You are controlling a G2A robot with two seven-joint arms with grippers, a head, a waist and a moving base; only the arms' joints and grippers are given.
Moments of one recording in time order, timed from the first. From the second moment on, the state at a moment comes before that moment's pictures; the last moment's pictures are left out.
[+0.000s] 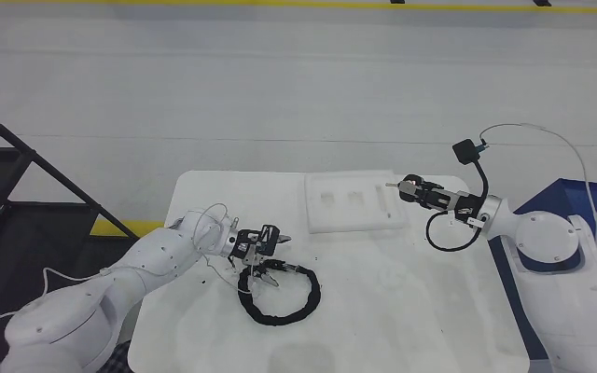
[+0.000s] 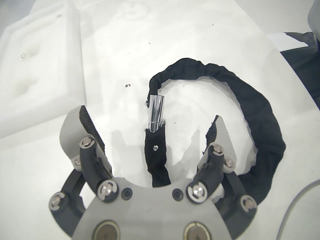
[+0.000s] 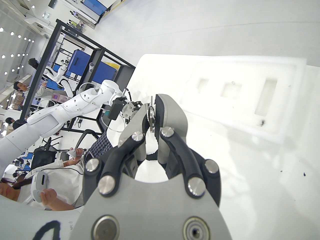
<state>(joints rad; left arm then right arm) 0.60 -0.99 -0.17 -0.86 1.69 -0.87 0.86 -1.18 -1.04 1.47 -1.70 -0.11 -0.15 0.97</state>
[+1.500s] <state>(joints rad) 0.59 -1.12 -0.17 -0.70 1.79 -0.78 1.04 -1.18 -1.04 1.47 -1.70 -0.11 -0.15 0.97</state>
